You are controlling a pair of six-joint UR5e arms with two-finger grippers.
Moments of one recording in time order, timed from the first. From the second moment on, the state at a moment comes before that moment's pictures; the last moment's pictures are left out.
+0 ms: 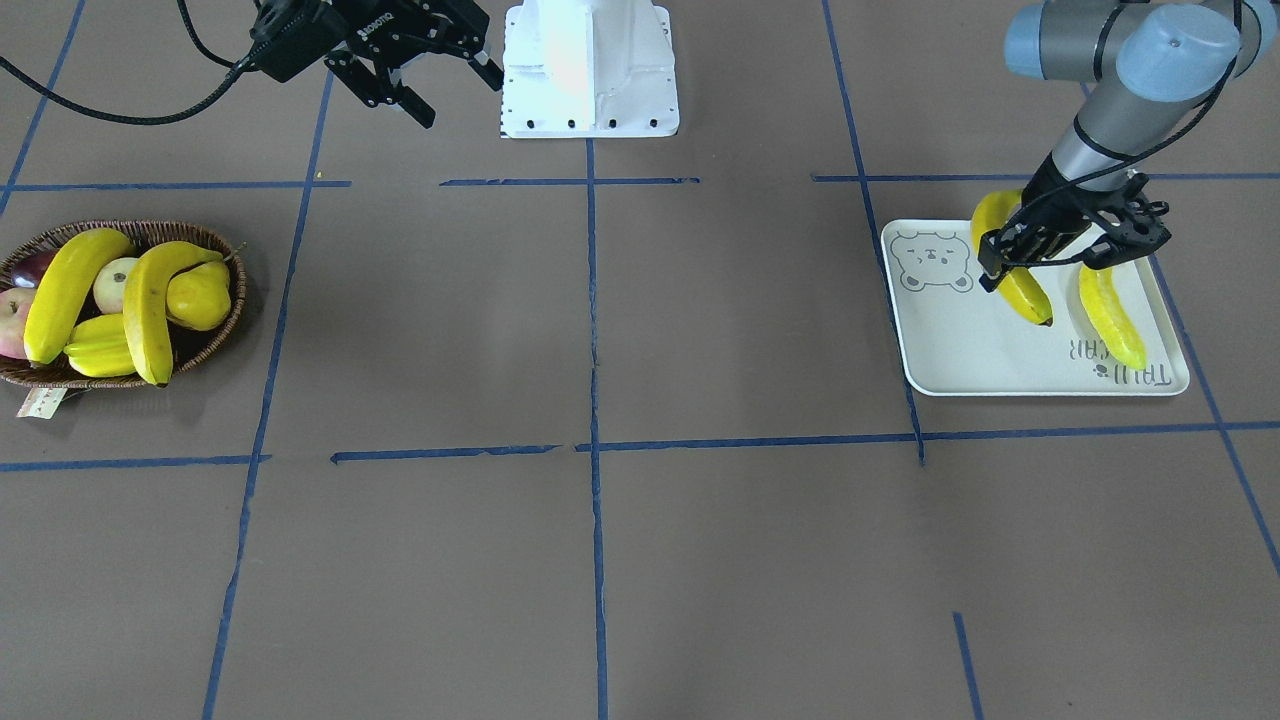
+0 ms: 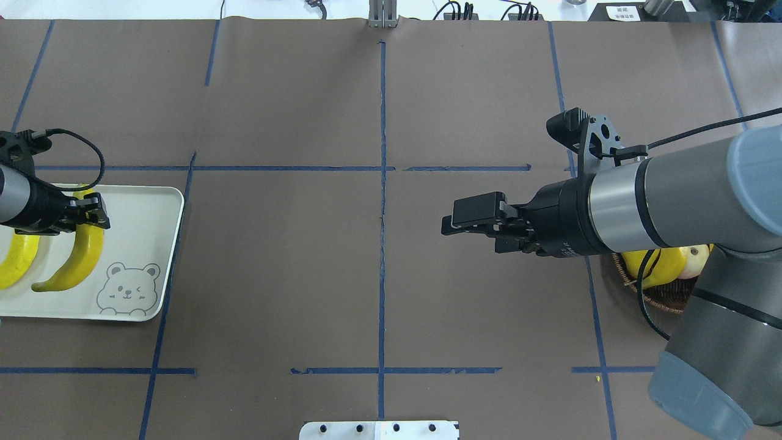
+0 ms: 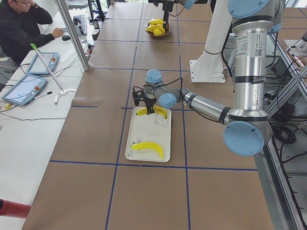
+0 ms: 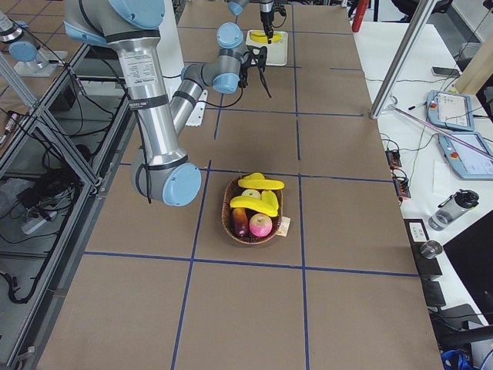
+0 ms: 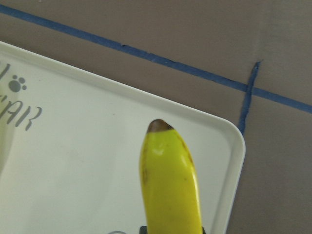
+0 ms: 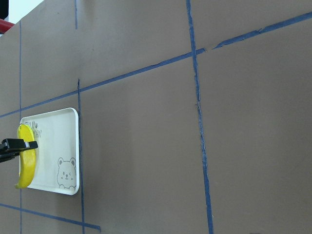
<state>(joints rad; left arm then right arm) -0.86 -1.52 -1.88 -2.00 -2.04 -1.26 0.60 -1.28 2.23 -1.16 2.00 1.53</state>
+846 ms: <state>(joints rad) -0.88 -1.51 -1.71 -2.06 -1.95 -1.07 0.60 -1.29 2.23 -1.16 2.00 1.53</state>
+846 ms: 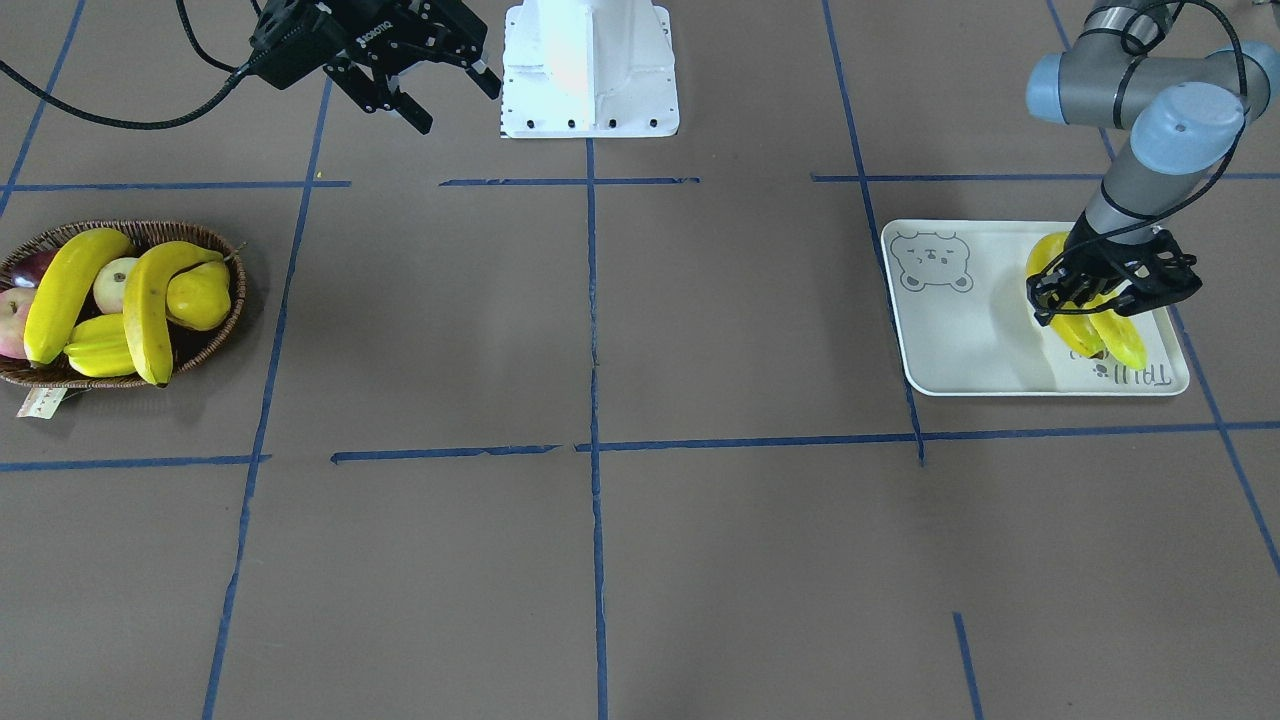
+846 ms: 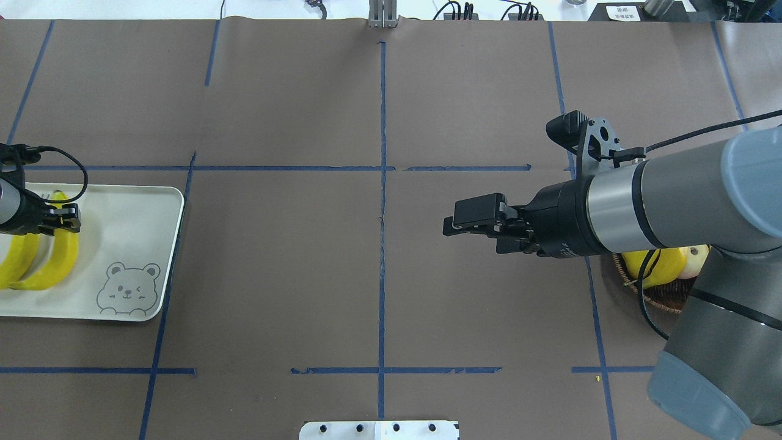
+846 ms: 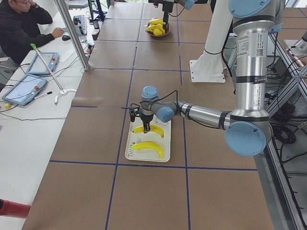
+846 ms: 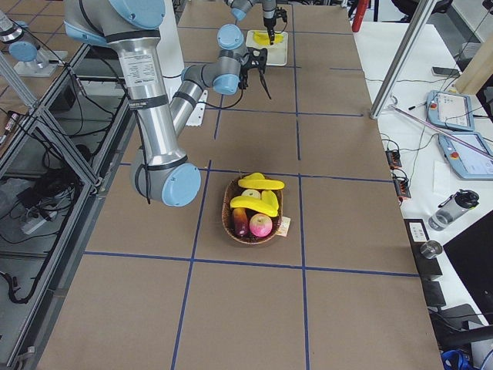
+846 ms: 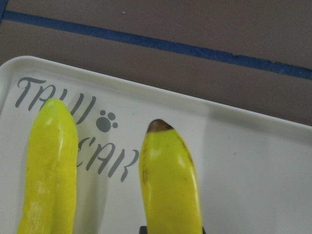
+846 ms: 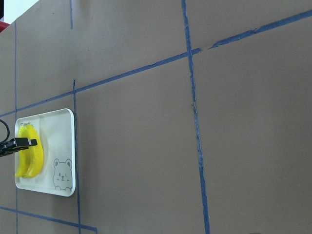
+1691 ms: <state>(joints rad) -0.92 -1.52 -1.75 -2.08 -1.93 -1.05 0.72 -1.35 2.25 -1.37 2.05 1.35</state>
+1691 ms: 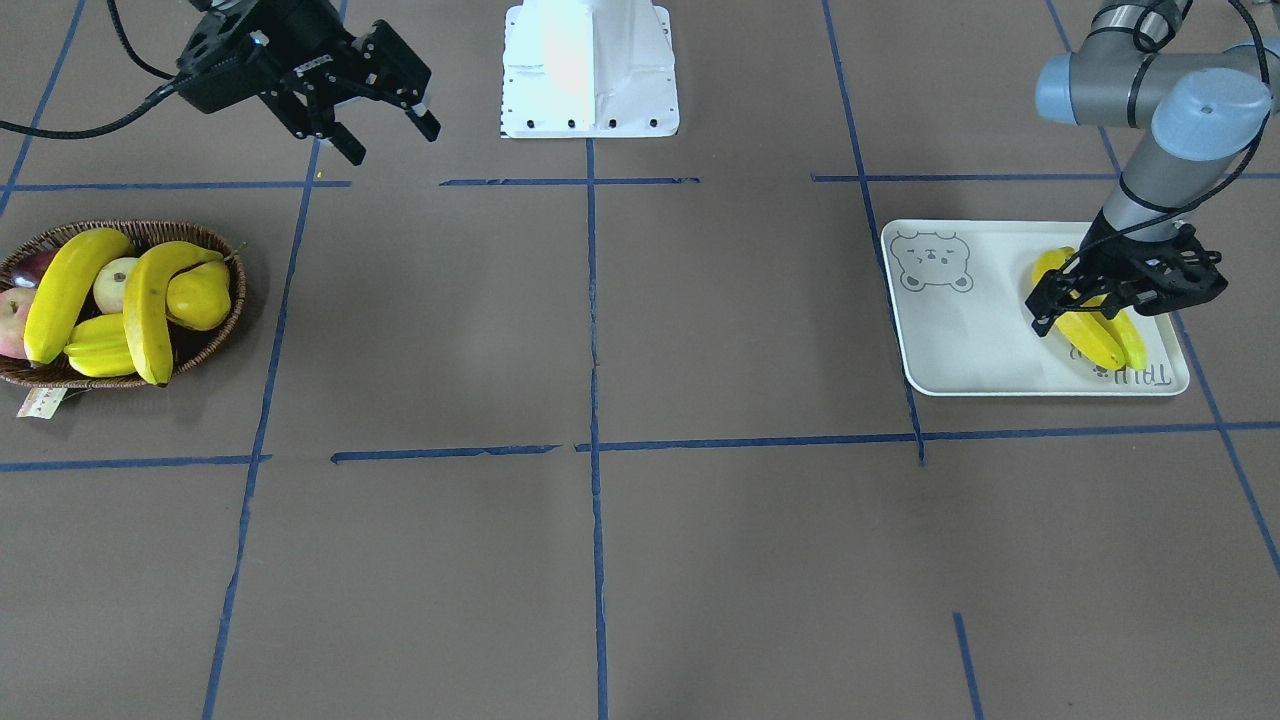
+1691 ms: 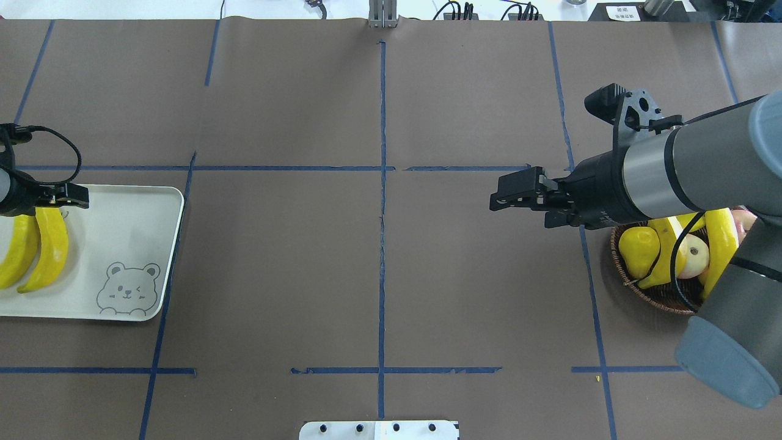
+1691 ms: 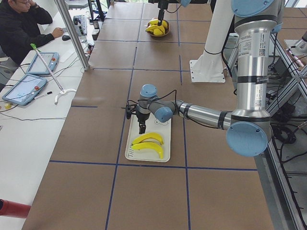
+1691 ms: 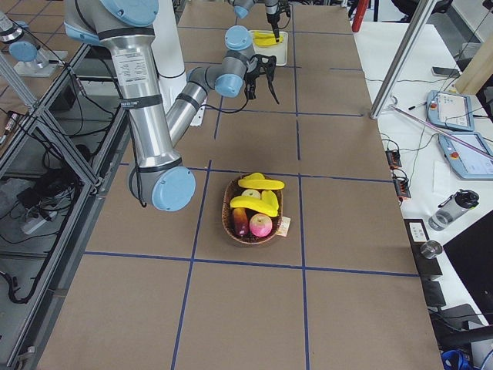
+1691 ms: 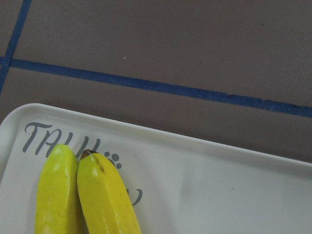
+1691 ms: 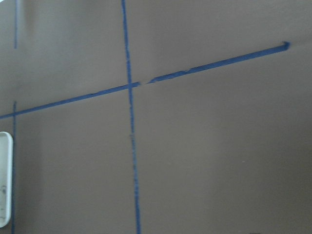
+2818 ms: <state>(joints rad) -0.91 -1.58 -1.83 -2.00 -1.93 -1.14 0.83 -1.91 2.12 -0.96 2.13 1.02</state>
